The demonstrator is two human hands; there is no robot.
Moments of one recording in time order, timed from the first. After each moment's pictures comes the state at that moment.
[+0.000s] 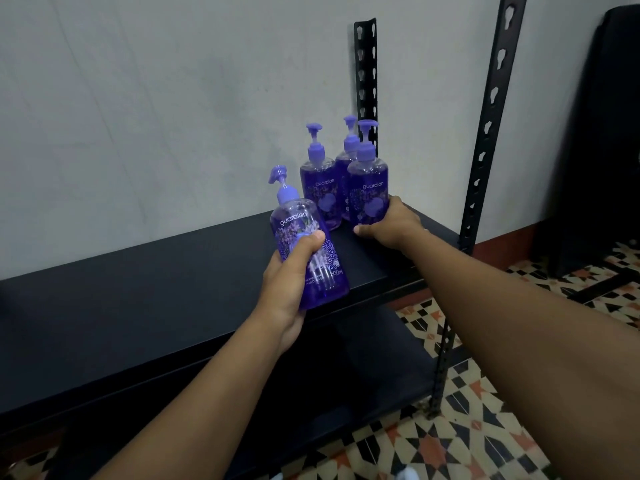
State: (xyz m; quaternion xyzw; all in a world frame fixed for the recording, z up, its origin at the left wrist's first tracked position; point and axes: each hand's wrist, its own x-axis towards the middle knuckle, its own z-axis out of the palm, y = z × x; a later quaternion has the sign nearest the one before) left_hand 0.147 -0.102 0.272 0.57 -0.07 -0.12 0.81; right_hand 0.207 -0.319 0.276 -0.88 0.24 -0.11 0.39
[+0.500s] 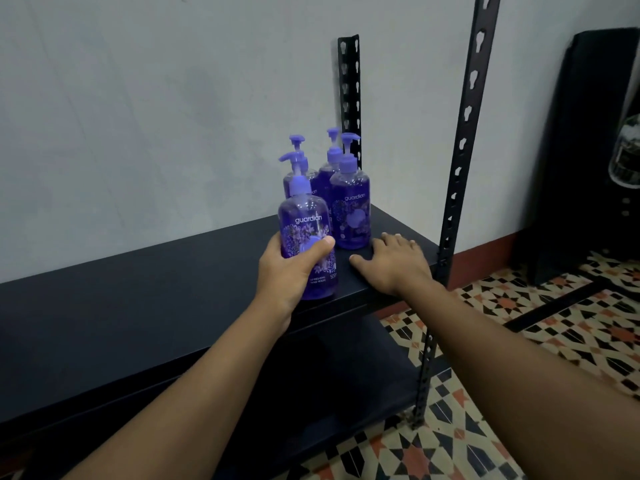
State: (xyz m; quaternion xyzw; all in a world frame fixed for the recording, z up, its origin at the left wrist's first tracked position) left_hand 0.162 -0.130 0.281 0.68 -0.11 -0.01 0.73; right_hand 0.162 -0.322 0.253 -0.98 0.17 -0.06 0.11
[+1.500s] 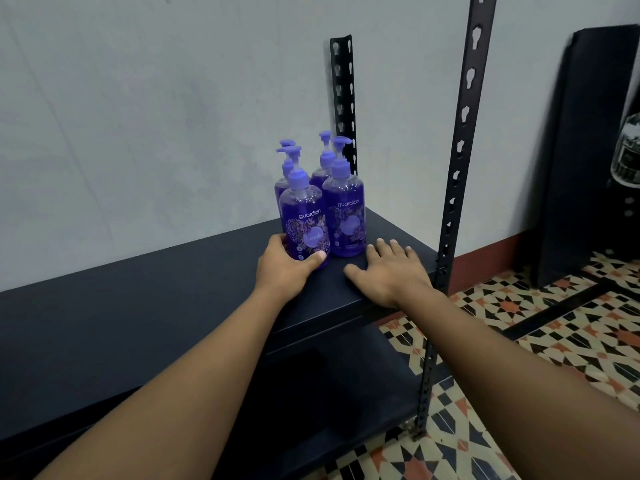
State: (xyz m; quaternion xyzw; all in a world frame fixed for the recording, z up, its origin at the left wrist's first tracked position) left_hand 0.236 -0.148 0.258 0.84 -0.12 0.06 0.52; right_hand 0.161 -0.323 0.254 -0.98 0.16 -0.02 0.09
